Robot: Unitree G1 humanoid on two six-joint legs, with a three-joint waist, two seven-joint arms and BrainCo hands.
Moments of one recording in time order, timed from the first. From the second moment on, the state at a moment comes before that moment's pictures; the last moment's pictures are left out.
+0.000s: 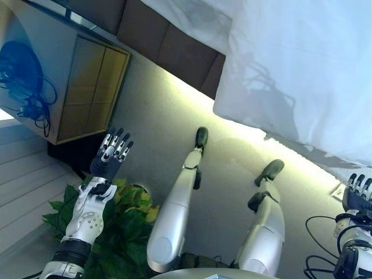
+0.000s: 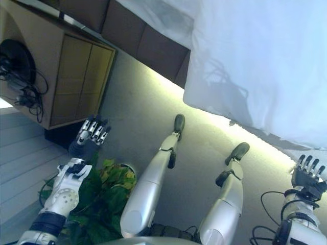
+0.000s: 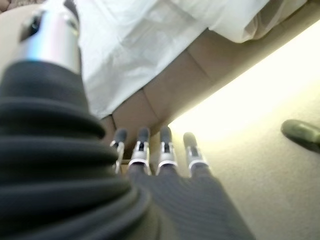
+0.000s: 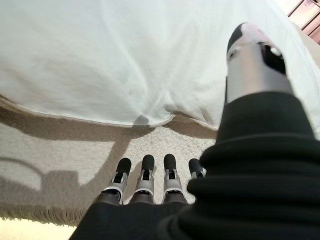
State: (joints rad) left arm -0.05 0.53 -0.13 0.27 -1.19 -0.25 -0.37; right arm -0.27 -0.65 -0.59 1.28 1.94 0.20 0.59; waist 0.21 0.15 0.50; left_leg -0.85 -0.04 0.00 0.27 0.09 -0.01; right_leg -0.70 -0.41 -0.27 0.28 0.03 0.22
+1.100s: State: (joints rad) left arm -0.03 0.51 -0.14 0.29 -1.21 -0.25 -0.39; right arm -0.55 -0.70 -0.49 1.04 1.95 -0.19 0.36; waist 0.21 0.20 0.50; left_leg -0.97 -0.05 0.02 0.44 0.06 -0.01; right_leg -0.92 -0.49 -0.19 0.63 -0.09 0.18
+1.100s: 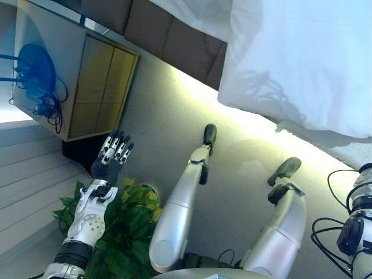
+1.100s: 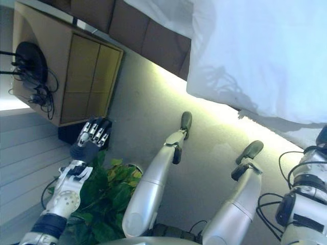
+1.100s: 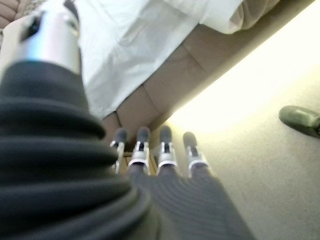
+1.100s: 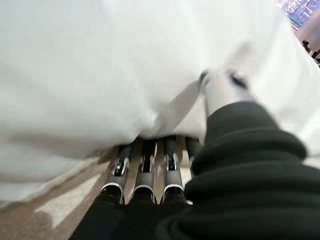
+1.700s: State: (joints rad) left arm -0.03 0.45 -0.14 0.29 -1.18 -0.16 -0.30; right arm -0.53 -0.59 -0.29 0.97 1.54 -0.24 0.29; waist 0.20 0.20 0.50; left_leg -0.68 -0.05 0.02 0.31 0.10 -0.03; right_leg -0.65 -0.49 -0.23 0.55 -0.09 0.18
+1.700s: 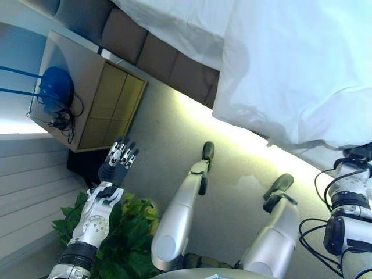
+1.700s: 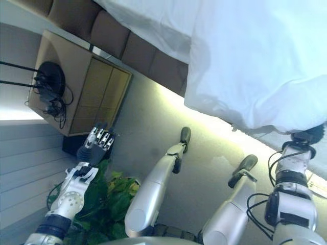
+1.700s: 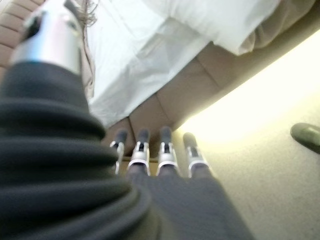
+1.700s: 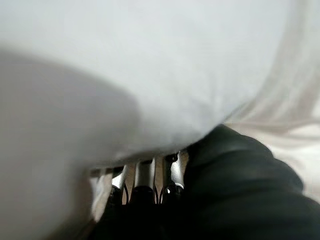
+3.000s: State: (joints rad) left arm -0.23 0.23 -0.33 0.62 -1.41 0.38 -0.28; right arm -0.43 -0.33 -0.06 0.66 1.36 -0.15 0.15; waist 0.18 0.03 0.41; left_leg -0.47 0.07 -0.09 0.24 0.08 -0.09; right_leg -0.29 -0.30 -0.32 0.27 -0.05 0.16
